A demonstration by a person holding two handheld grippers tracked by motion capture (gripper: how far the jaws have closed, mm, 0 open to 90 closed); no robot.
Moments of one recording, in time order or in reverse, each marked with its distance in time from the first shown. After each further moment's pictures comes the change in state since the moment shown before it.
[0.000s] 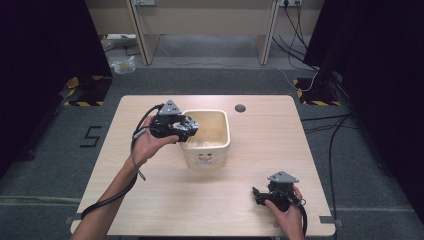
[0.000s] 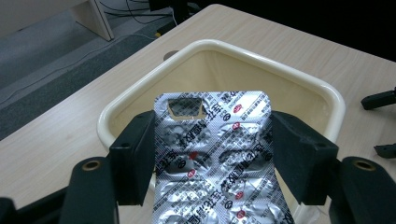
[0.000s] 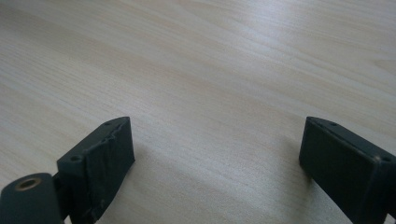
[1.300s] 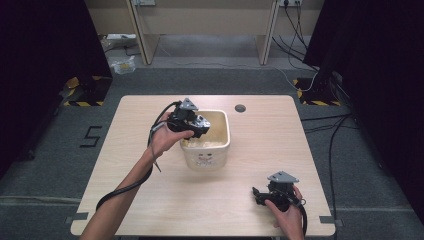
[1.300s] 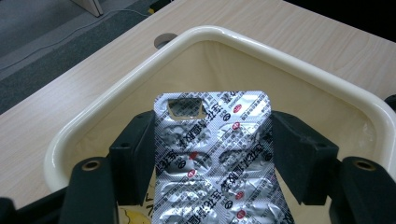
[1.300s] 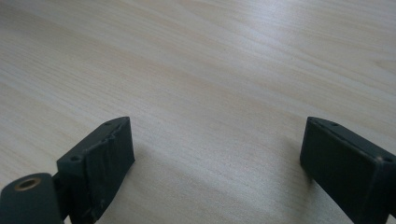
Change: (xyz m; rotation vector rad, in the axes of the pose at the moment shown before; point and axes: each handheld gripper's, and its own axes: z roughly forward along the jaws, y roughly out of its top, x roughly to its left) left arm 0.000 0.012 0.051 0.101 -0.020 -0.013; right arm 0.000 0.000 0.000 0.002 0.004 -0.002
